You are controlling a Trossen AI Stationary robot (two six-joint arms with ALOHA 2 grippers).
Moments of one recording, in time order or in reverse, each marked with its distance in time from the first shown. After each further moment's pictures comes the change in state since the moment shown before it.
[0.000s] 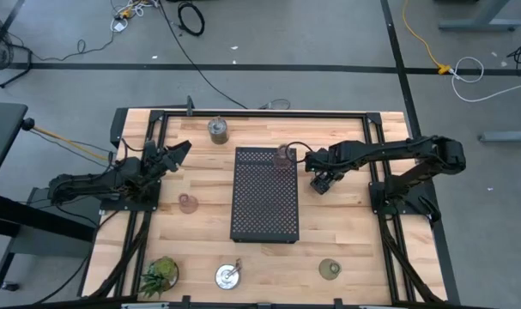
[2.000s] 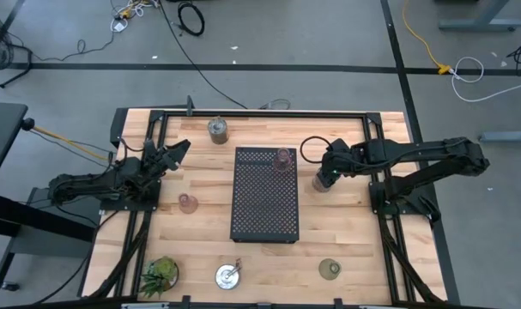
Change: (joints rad) left arm 0.000 0.000 0.000 0.003 -0.027 -0.008; right arm 0.128 -0.236 0.095 -0.108 0.220 0.229
